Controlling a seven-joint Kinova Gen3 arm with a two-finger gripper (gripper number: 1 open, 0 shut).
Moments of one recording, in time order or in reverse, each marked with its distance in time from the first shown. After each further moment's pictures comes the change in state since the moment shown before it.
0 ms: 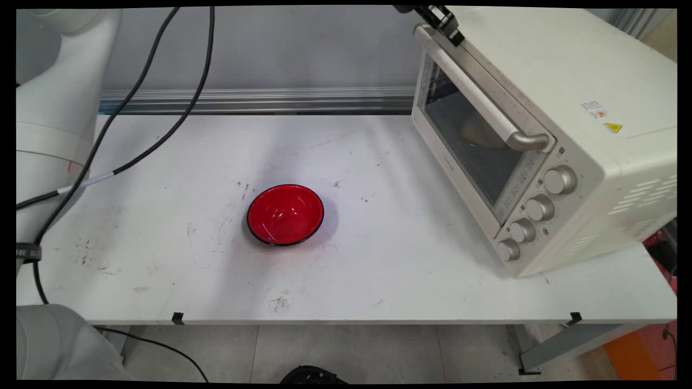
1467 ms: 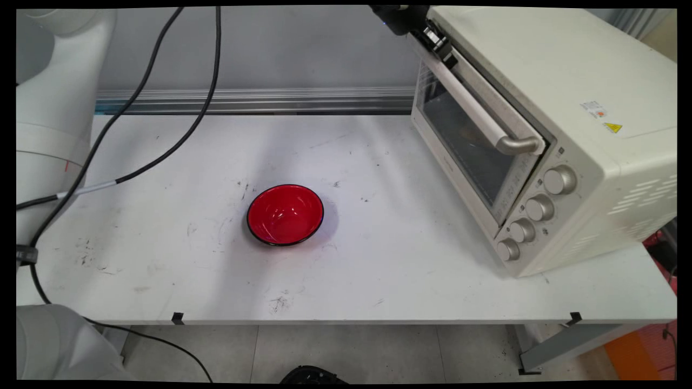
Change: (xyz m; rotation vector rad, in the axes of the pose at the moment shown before) arm -0.021 0.009 0.012 -0.021 -0.053 -0.028
